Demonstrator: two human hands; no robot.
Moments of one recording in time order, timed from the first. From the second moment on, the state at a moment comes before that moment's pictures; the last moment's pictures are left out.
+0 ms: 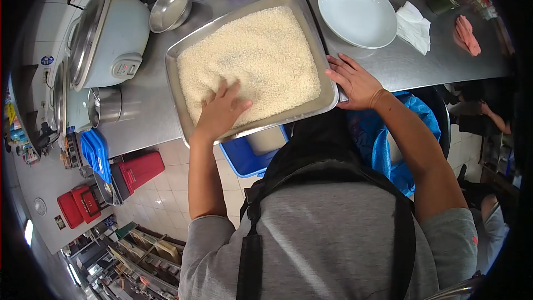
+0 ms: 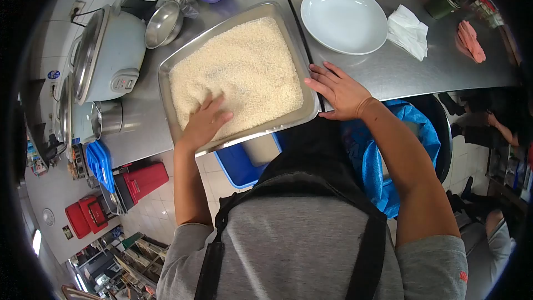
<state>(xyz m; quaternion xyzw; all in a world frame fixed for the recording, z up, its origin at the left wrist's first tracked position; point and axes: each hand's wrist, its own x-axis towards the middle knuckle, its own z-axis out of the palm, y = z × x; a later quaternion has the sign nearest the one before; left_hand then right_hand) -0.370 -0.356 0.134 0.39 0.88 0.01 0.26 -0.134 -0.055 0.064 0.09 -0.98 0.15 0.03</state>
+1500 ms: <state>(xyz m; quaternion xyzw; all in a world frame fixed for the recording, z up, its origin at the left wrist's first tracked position) -0.413 -0.282 0.172 0.60 0.70 0.12 0.37 -0.136 -0.051 0.073 0.09 -0.98 0.18 0.02</state>
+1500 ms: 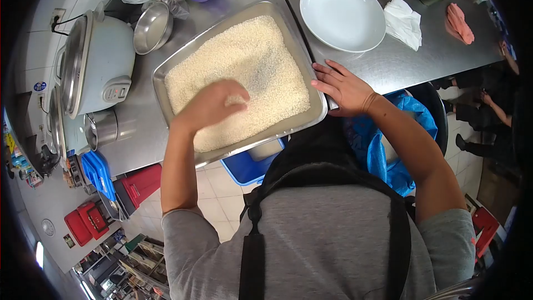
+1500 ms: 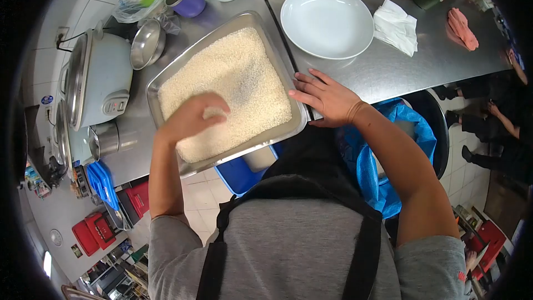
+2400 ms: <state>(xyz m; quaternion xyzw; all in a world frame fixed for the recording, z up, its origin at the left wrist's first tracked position) -0.475 -0.264 0.119 0.56 0.78 0.26 0.03 -0.135 -0.053 0.073 0.09 -0.98 0.19 0.04</state>
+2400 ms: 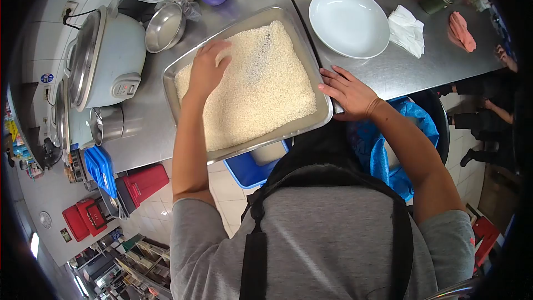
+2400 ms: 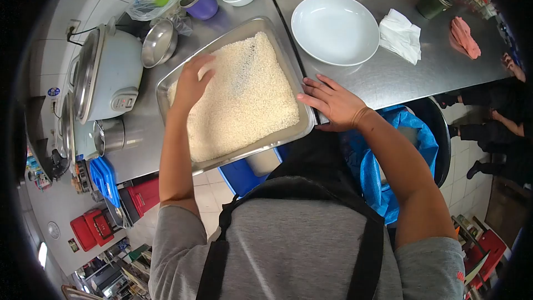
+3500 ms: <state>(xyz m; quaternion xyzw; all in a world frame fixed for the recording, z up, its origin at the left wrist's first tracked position) -0.430 -0.353 0.144 0.32 0.89 0.31 0.10 -0.134 -0.055 0.068 0.08 -0.99 0.15 0.03</state>
